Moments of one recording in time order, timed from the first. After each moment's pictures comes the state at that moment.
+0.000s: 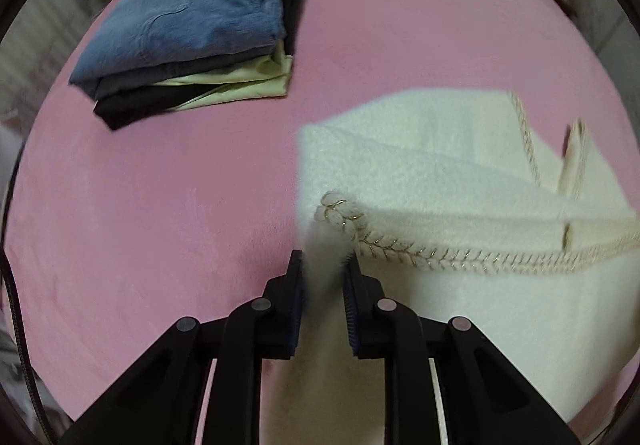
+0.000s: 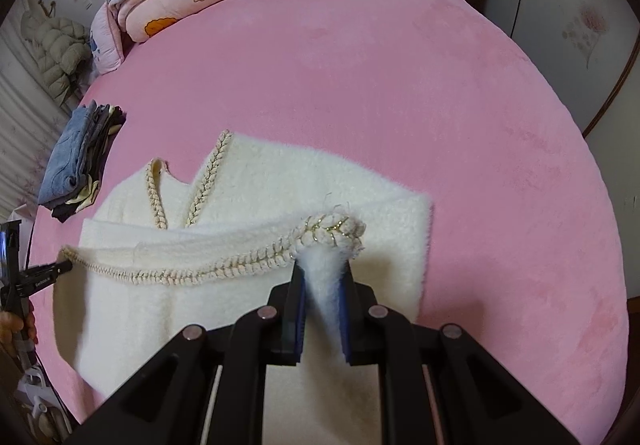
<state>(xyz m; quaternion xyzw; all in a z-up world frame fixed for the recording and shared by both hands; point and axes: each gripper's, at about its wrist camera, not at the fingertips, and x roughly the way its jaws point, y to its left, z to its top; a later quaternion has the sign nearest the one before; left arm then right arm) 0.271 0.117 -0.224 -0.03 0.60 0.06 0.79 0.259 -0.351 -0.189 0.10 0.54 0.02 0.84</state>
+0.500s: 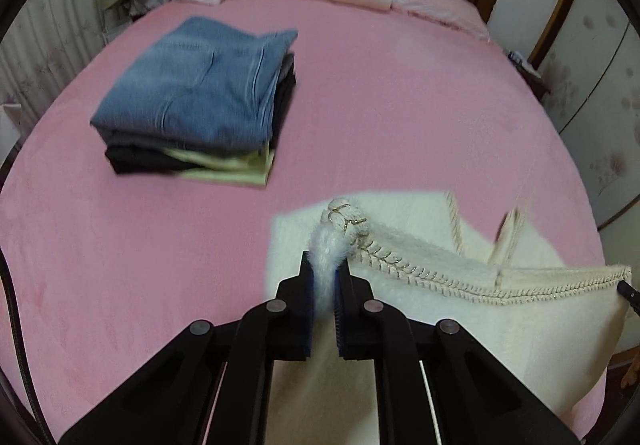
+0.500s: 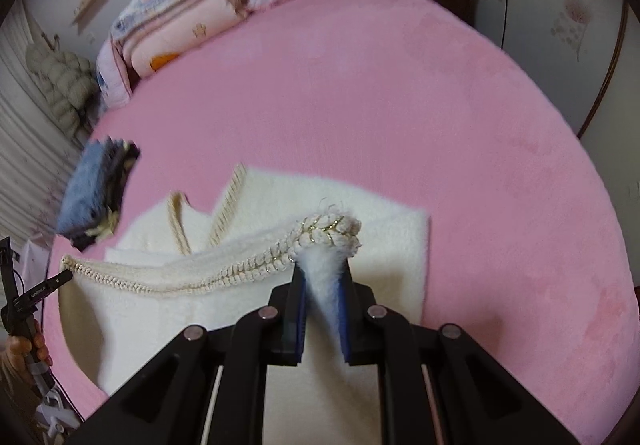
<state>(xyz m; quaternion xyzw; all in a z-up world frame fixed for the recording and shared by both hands) 0.271 0.104 -0.147 -0.09 0.49 0.04 0.87 0.250 -0.364 -0.146 0.13 0.47 0.03 0.87</state>
